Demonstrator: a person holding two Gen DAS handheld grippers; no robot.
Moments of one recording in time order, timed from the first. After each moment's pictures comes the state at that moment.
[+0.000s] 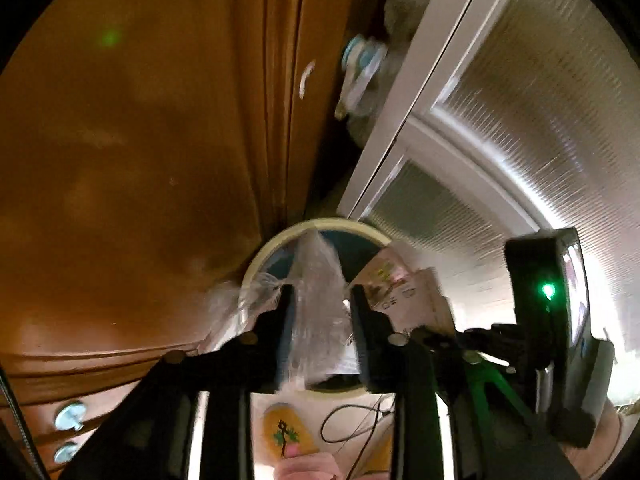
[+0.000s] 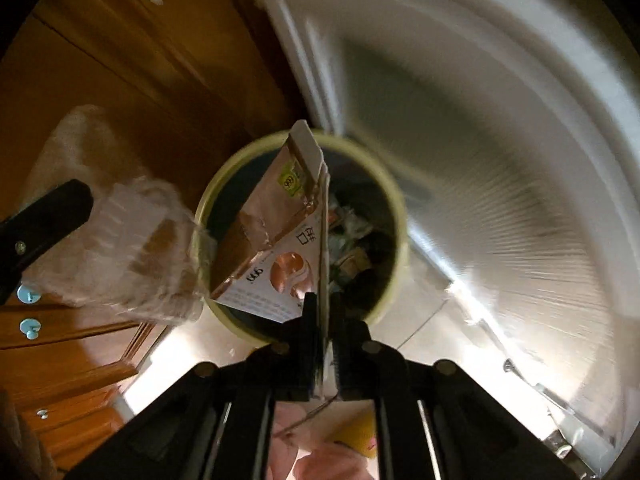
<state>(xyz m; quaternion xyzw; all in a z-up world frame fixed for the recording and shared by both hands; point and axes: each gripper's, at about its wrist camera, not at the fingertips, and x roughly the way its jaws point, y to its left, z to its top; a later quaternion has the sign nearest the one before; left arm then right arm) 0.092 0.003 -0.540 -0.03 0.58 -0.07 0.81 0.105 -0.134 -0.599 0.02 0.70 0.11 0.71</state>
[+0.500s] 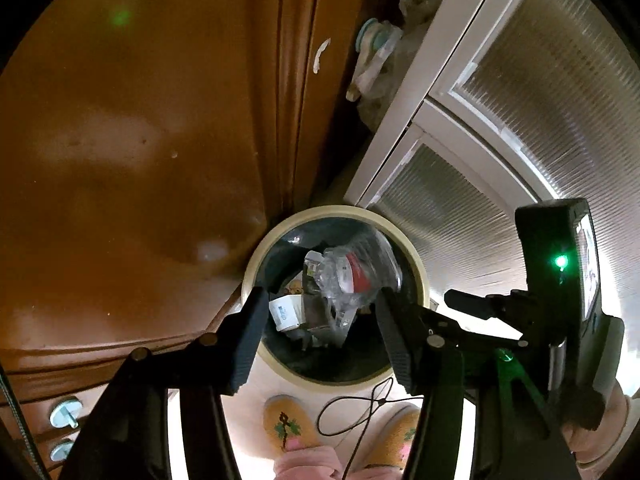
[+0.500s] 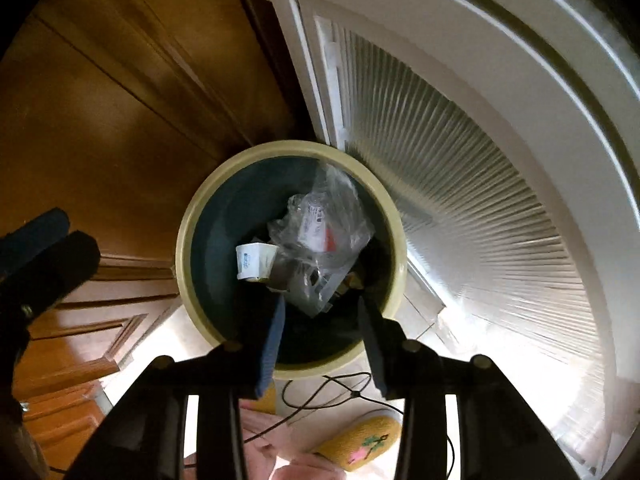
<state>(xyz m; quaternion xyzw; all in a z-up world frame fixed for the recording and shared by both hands) 0.094 0.007 -0.548 -0.04 0.60 -0.06 0.80 0.108 -0.134 -0.591 -0.02 0.68 0.11 0.73</state>
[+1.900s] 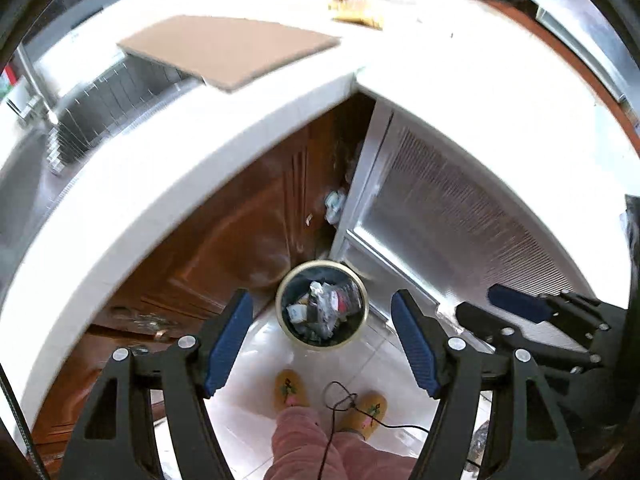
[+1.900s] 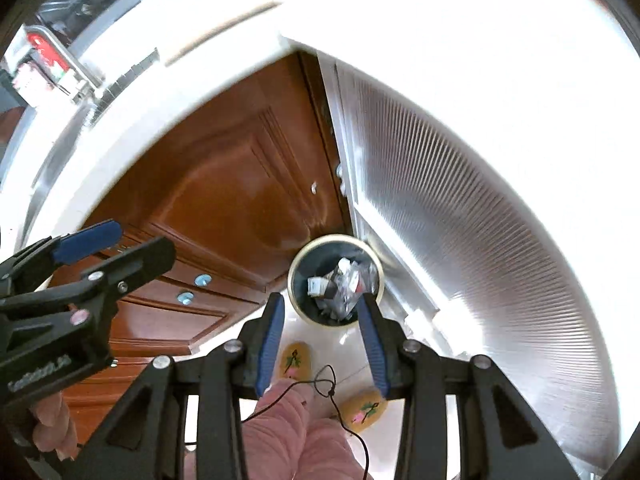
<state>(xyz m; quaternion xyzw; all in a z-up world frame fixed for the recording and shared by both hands) 0.012 -0.010 -0.182 -0.03 0.54 0.00 0.84 0.039 -0.162 -0.207 -0.01 0.57 0.17 0.80</state>
